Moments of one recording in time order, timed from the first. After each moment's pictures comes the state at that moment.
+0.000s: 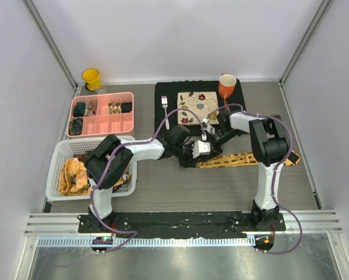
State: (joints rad) left arm -0.80 1.93 1.13 -0.07 0.53 0.55; right arm 0.25 2.08 1.30 -0.89 -0.91 -0.04
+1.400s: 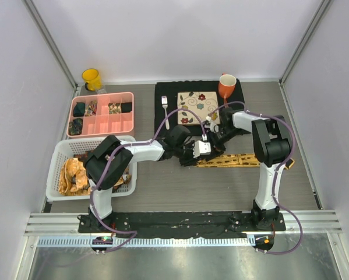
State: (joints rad) left arm -0.82 1.92 1.11 0.00 0.49 0.55; right arm 0.23 2.07 1.30 -0.86 -0.82 -0.02
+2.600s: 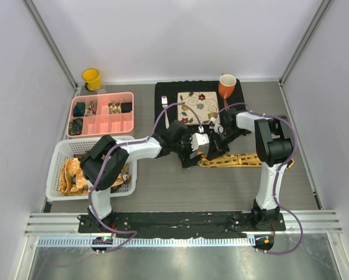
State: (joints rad) left arm -0.79 1.90 1.13 -0.01 0.45 0.47; right arm 0.19 2.06 1.27 -0.85 -0.74 -0.01
